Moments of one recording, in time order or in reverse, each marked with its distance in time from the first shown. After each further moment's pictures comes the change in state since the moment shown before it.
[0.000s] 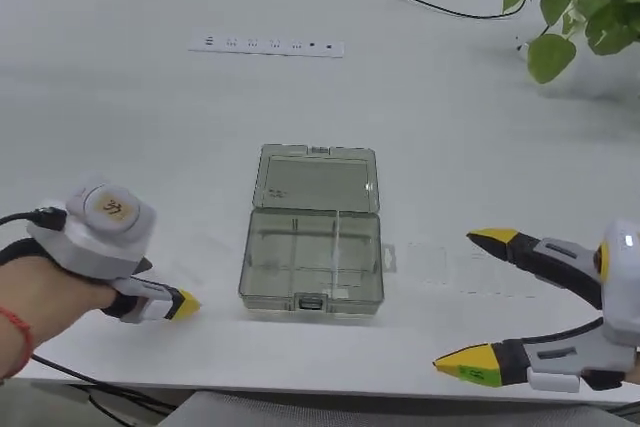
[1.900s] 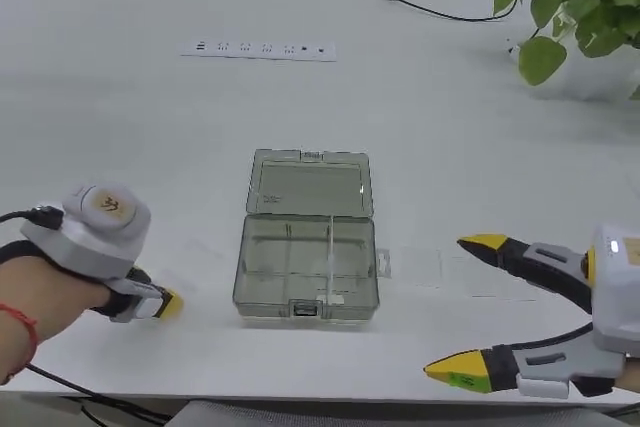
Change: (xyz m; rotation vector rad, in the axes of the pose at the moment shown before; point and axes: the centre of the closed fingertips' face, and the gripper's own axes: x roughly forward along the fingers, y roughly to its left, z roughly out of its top) left arm -0.002 0.005 -0.003 -0.050 0.031 0.001; right arm 0.002 0.004 0.000 -0.016 0.028 -0.011
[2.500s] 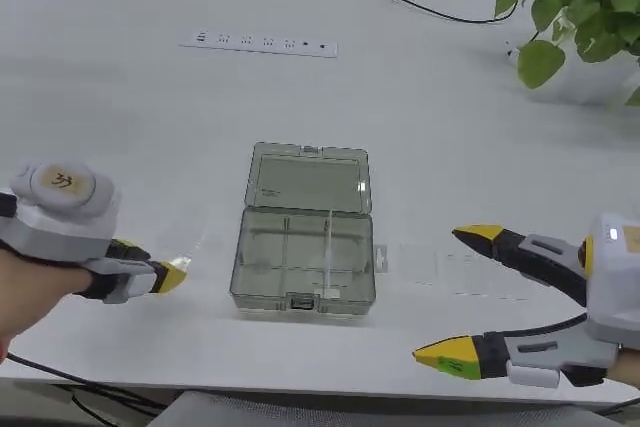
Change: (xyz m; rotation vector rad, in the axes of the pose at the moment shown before) left arm -0.030 -0.008 0.031 -0.123 -0.210 -0.055; right arm 0.002 0.003 0.019 0.024 -0.003 -0.019
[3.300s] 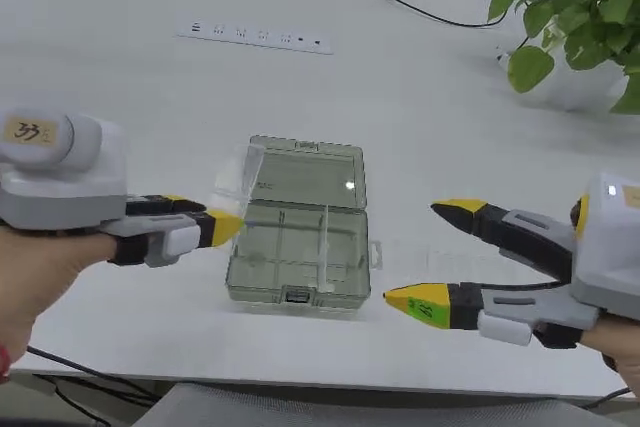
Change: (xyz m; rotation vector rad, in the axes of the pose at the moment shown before) left arm -0.026 -0.073 0.072 -0.103 -0.291 -0.228; right arm 0.012 0.007 0.056 0.103 -0.084 -0.068
